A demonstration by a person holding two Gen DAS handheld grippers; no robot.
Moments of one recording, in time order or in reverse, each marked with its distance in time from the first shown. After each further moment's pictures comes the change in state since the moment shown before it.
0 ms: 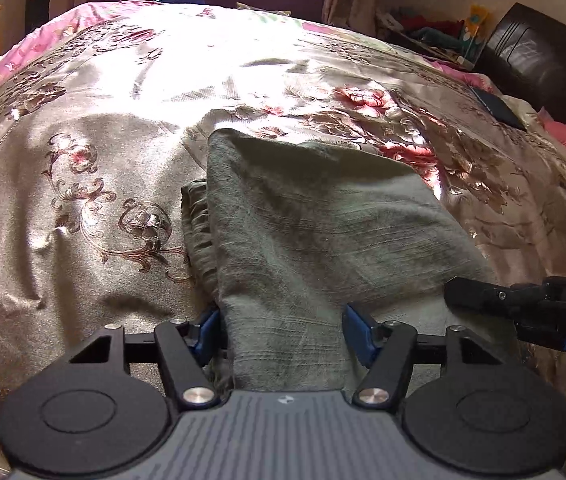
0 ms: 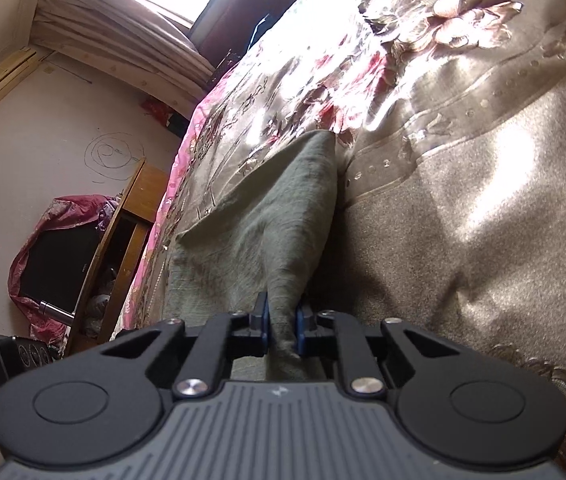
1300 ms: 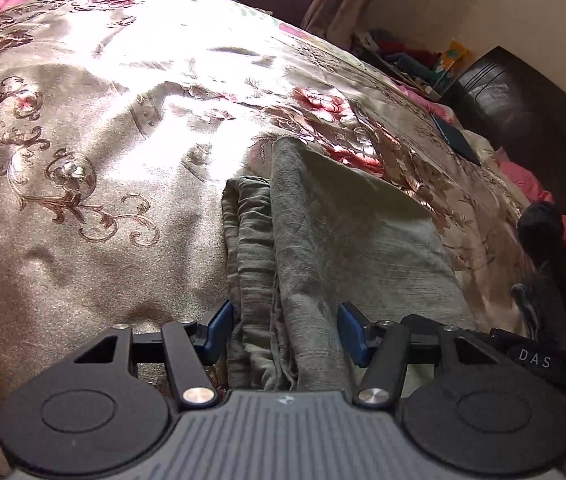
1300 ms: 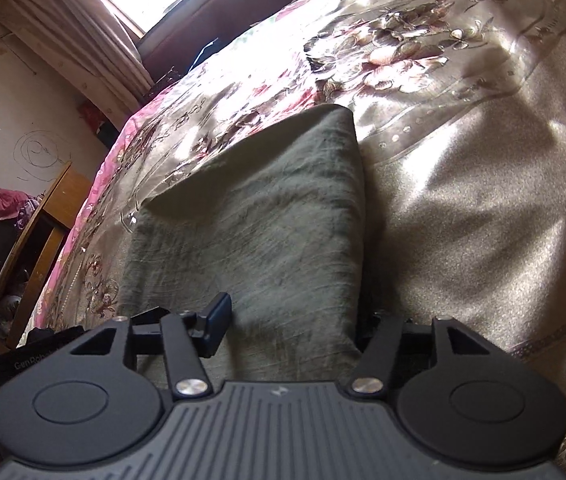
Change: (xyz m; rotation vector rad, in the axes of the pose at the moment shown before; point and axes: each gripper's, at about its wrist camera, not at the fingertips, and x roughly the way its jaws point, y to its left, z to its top) left arm 0.014 -0.007 -0.010 -0.144 -0.010 -0.209; right arm -0.017 0.008 -0.021 -0.135 -0.100 -0.301
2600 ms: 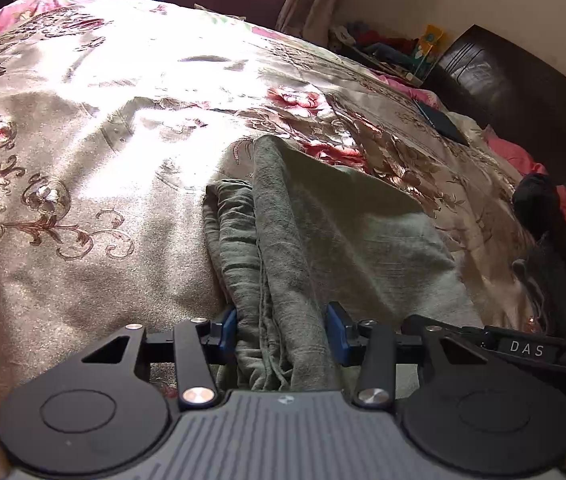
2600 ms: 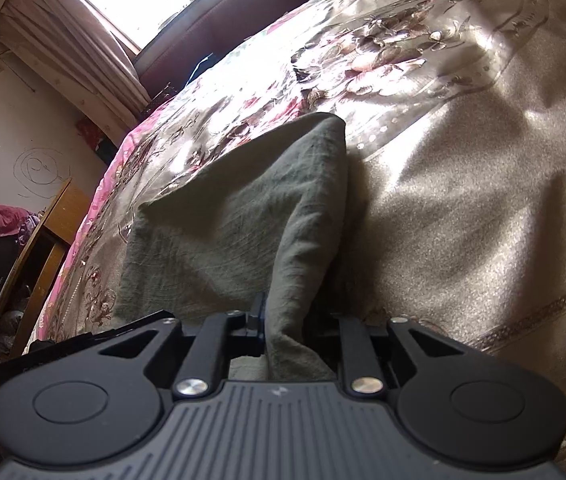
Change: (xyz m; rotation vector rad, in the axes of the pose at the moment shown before) left arm 0.004 -0.013 -0.002 0.095 -0.009 0.003; right arm -0.009 -0.015 -0.007 0.059 -0.039 0.018
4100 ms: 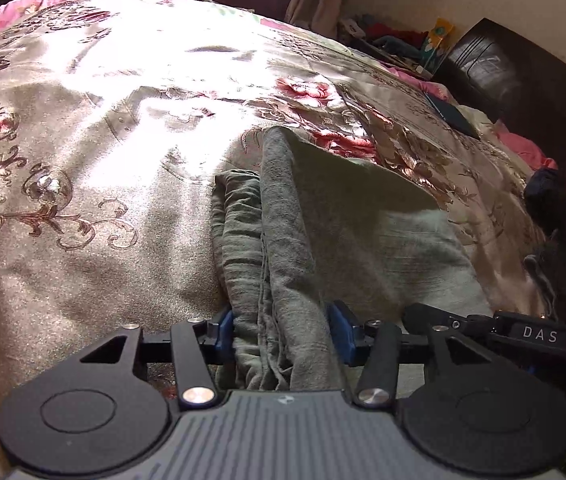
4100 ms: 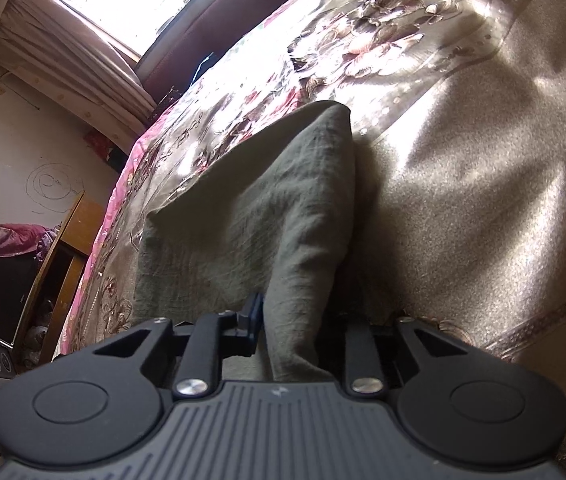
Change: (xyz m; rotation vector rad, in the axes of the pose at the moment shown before) left arm 0.009 -0.001 -0.002 0.008 0.020 0.035; right arm 0.009 -0.009 0.002 0.074 0.019 0.065
